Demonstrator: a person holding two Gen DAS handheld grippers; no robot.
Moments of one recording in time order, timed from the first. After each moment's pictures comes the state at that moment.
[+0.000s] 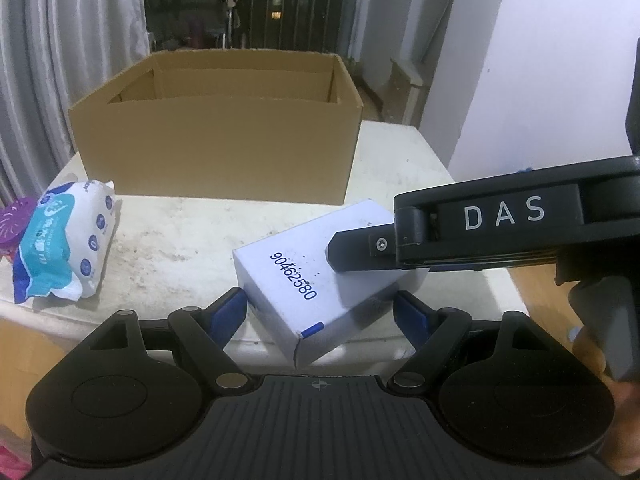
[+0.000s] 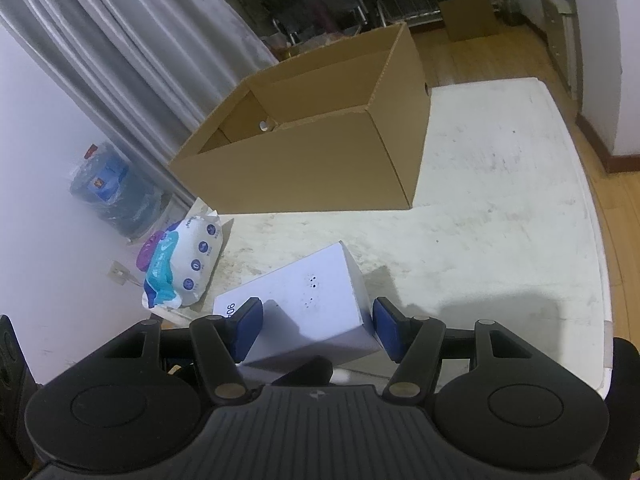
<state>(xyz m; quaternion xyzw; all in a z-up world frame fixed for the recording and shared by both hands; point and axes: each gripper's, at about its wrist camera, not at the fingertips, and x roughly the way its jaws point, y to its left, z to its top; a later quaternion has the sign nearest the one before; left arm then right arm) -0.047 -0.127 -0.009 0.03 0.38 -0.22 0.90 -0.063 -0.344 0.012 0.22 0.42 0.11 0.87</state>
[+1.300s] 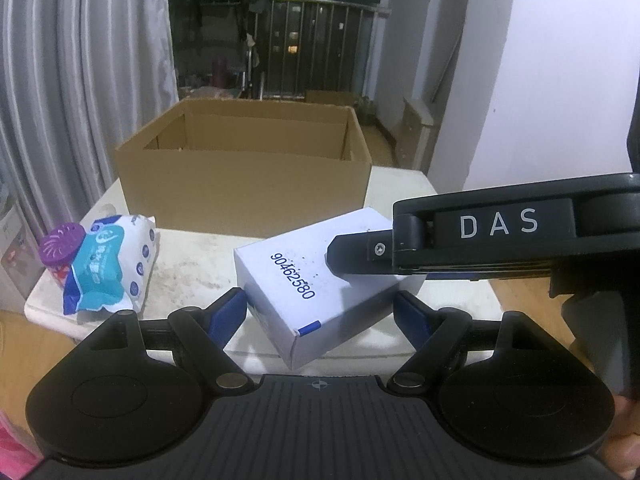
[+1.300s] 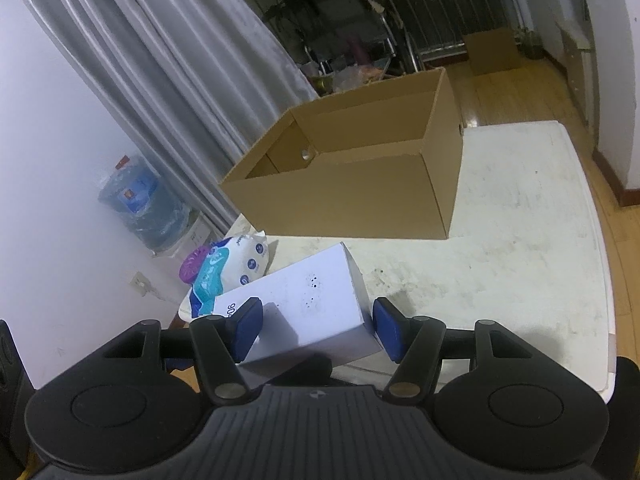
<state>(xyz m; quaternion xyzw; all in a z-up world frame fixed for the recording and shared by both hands) -0.073 -0.109 0.027 0.02 0.33 -0.19 0.92 -0.086 -0.324 0.048 0.22 0.37 0.13 0.89</state>
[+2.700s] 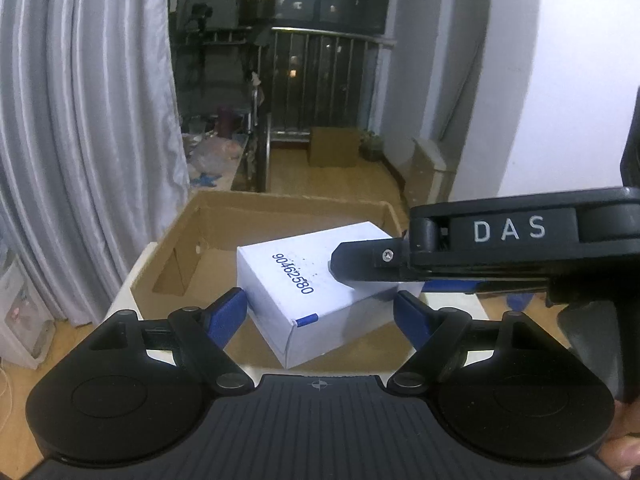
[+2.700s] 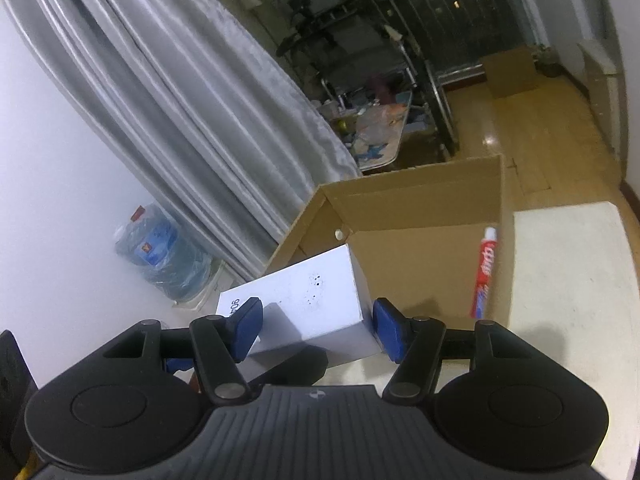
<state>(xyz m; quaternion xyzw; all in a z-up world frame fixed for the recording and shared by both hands) 0.050 -0.092 0.094 0.02 0.29 -0.20 0.94 0.041 -0.314 0.111 0.24 0.34 0.15 0.90</state>
